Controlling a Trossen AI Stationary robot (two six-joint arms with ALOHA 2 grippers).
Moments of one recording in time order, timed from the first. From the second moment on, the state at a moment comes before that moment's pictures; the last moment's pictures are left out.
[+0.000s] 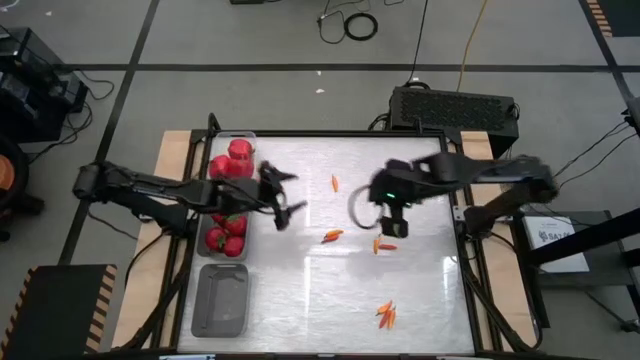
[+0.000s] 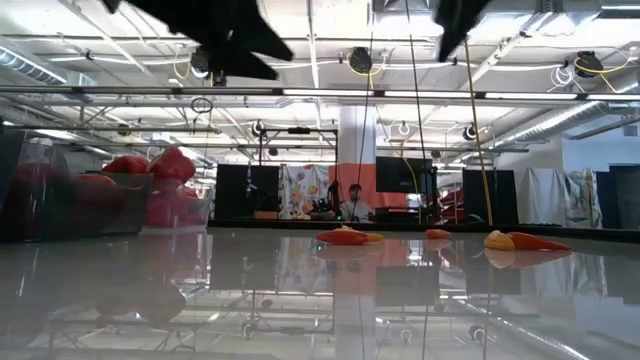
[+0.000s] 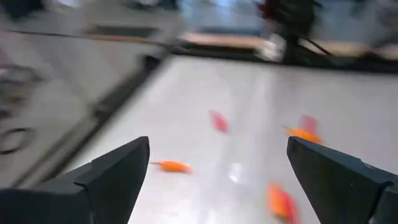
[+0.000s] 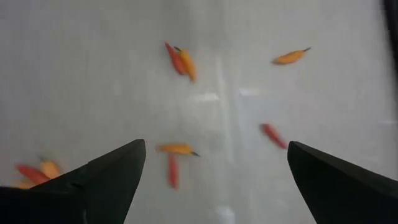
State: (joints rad) left arm -0.05 1.22 0.80 0.04 -0.36 -0.06; right arm 0.08 1.43 1.53 -1.25 0.11 0.20
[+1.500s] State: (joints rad) left arm -0.06 2.11 1.37 -0.21 -0.18 -0.15; right arm 0.47 1.09 0.66 -0.26 0.39 0.58
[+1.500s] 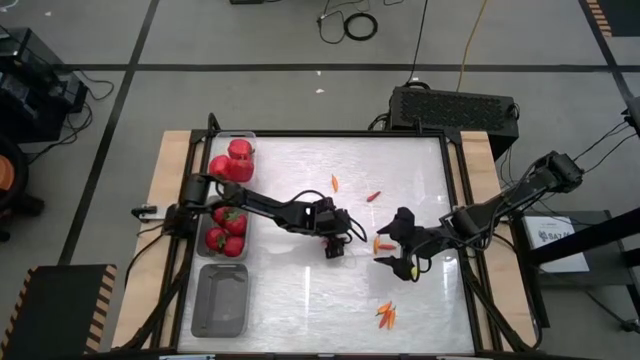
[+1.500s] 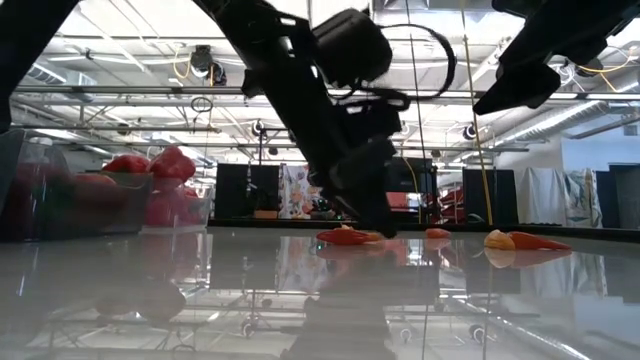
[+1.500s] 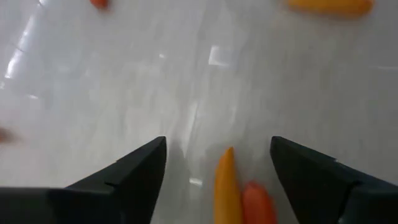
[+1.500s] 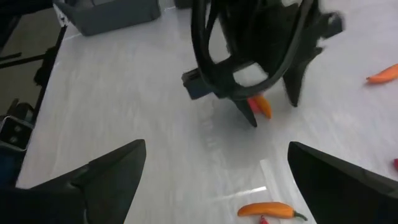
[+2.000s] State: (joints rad) left arm -0.06 2.12 1.37 -0.21 -0.15 -0.15; right arm 0.47 1.09 0.66 -0.26 0.40 0.59
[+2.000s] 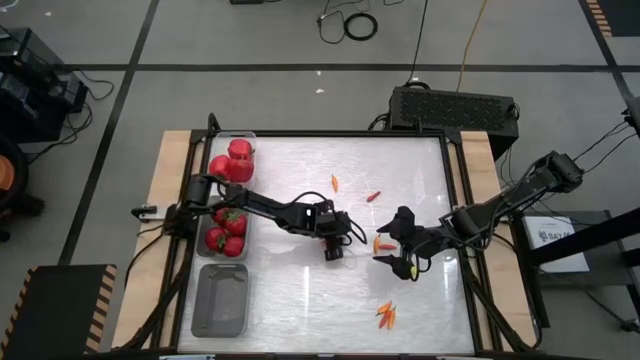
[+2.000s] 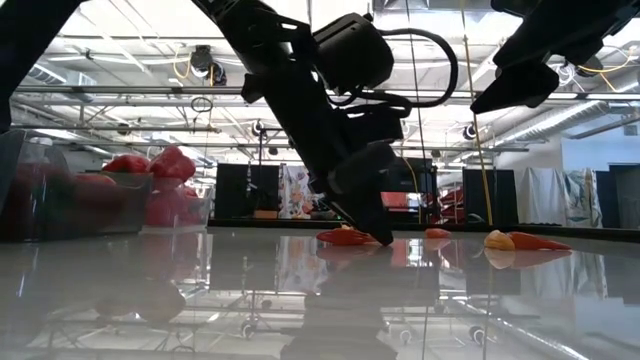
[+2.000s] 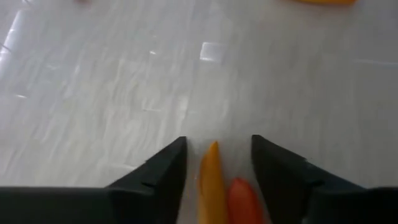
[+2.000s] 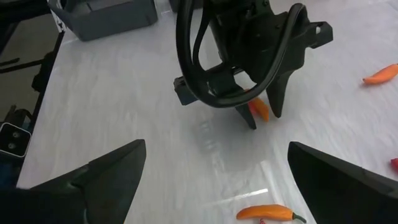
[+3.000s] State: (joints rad) left arm -0.33 1.70 1.37 -0.65 -0.10 -0.23; right arm 0.47 1.14 0.66 -0.13 0.50 0.59
